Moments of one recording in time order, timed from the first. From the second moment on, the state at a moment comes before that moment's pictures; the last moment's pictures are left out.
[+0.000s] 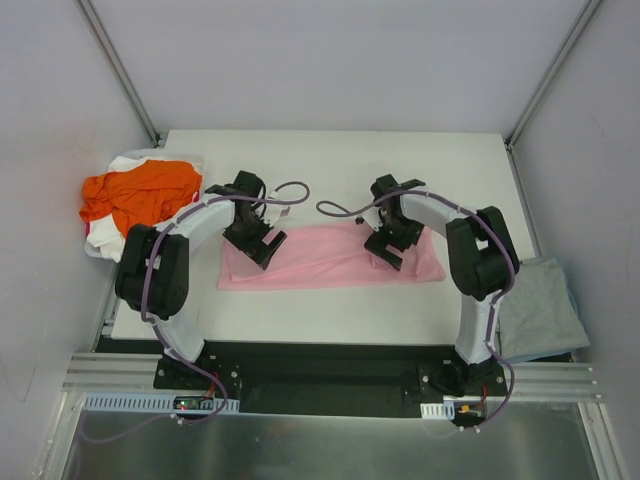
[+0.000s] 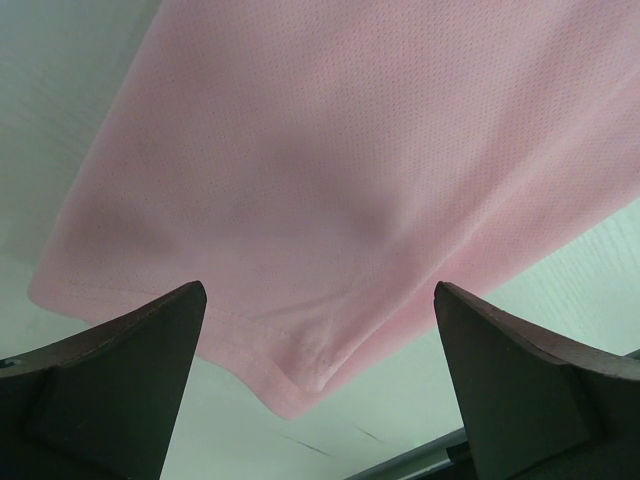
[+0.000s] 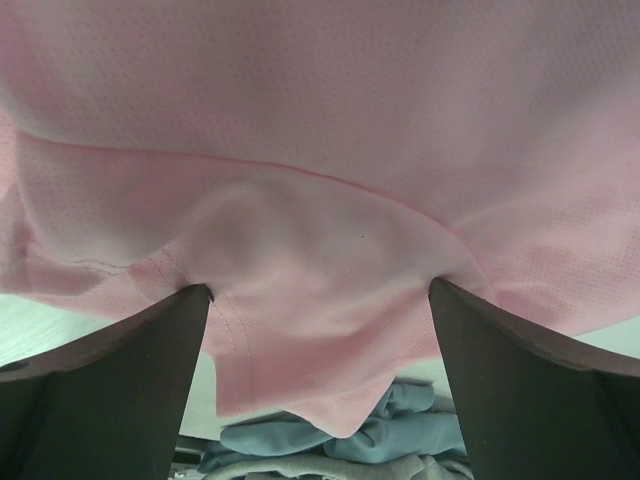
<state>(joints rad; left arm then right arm) -0.31 1.72 1.17 -0.81 0.20 0.38 0.45 1.97 1.39 -0.95 0.11 -0.56</state>
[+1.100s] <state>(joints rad) -0.33 1.90 1.28 -0.90 0.07 0.32 0.37 2.21 1.77 -1.05 0.07 -0.59</state>
